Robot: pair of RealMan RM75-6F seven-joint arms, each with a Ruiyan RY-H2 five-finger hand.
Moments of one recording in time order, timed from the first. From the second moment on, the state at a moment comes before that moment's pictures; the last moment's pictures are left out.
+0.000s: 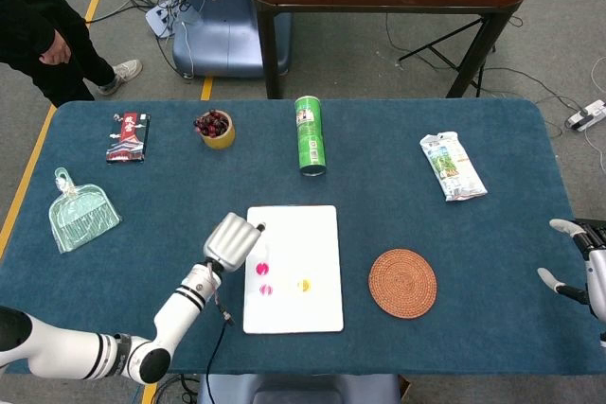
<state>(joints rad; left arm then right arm) -1.00 -1.54 -0.01 -1.70 0.79 1.13 1.02 0.03 -1.05 0.11 -1.59 -1.47 1.55 0.08</state>
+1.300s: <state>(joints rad) -0.94 -1.61 -0.05 -1.40 0.67 0.98 0.86 0.04 -1.05 0.11 -1.59 -1.47 1.55 0.07</state>
